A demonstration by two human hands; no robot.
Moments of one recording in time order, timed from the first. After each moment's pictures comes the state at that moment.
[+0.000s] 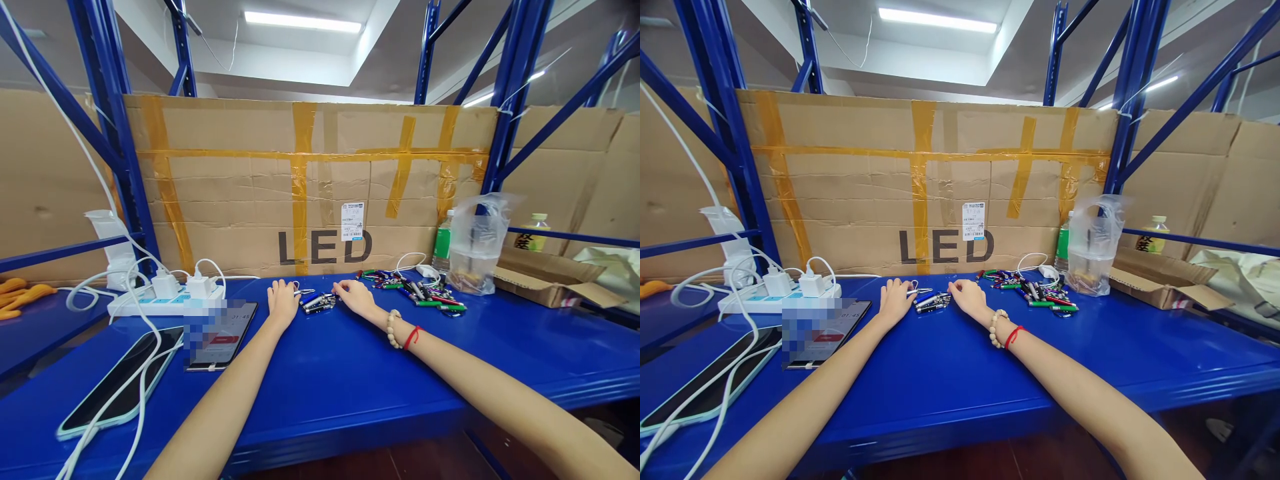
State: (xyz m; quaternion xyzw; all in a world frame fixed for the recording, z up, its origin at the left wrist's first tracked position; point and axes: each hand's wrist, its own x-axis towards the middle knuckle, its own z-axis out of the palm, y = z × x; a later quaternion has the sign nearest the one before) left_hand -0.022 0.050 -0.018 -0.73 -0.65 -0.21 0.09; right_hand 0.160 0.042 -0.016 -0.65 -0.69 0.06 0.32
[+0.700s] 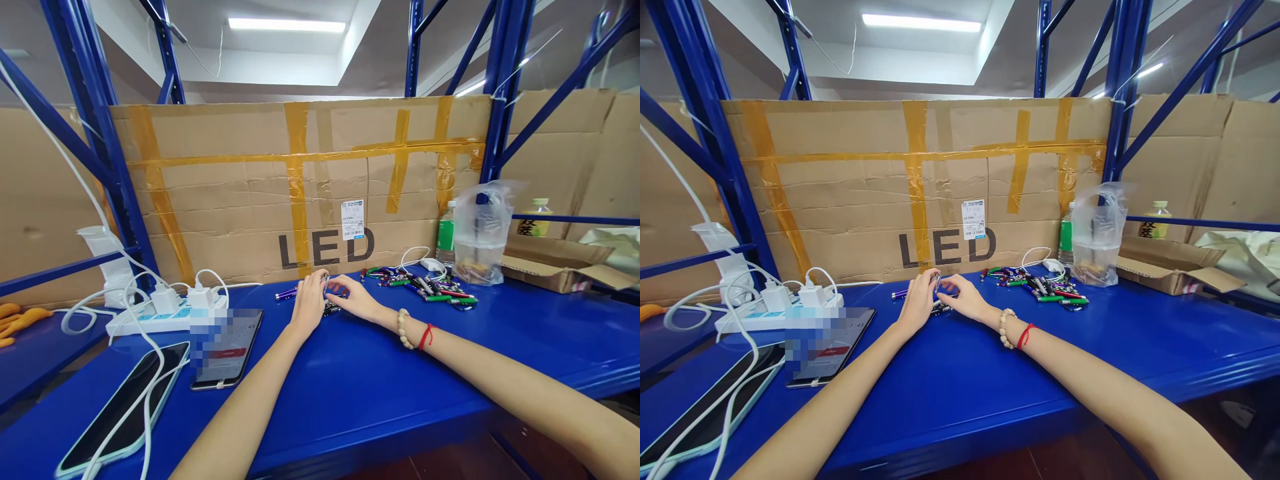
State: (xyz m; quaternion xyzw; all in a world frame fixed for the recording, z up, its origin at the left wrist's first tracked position) left_hand 0.004 0.041 -0.012 -0.81 -0.41 -0.41 0.05; right_hand 0.150 0.046 -0.022 -0.40 -0.79 0.08 0.46
